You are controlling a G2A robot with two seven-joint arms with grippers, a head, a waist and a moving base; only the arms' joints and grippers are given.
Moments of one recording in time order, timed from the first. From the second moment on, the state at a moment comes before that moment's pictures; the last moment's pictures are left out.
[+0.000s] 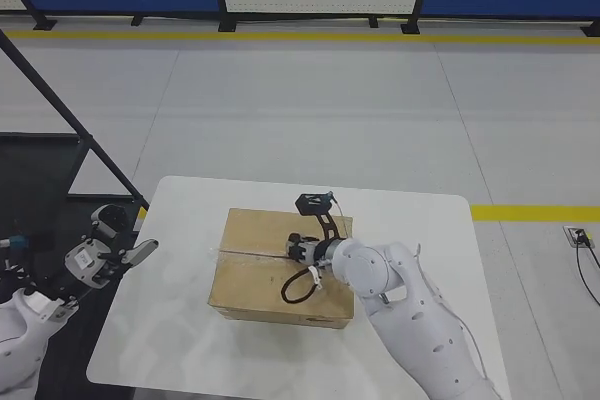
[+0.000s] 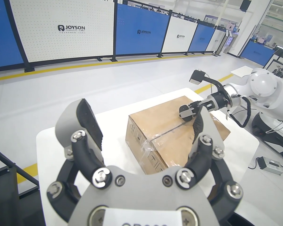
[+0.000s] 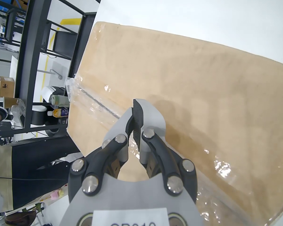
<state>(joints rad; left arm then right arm) 1.32 -0.87 -1.79 -1.73 0.54 -0.72 -0.21 -0.69 -1.52 1.04 -1.36 -0.75 0.17 0.92</state>
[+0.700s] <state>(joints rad) 1.29 -0.87 -1.77 -1.74 0.55 -0.73 -0.23 -0.87 -1.46 1.22 -1.60 -0.85 0.29 1.02</state>
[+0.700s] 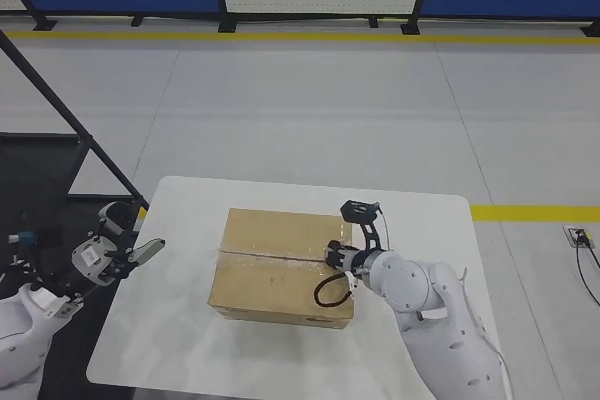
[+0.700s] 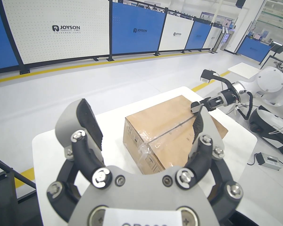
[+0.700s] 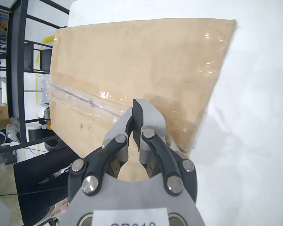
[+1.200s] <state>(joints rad) 1.30 -0.87 -1.78 -1.75 0.55 -0.73 -0.23 -0.95 -1.44 1.32 -1.67 -0.82 0.29 1.01</state>
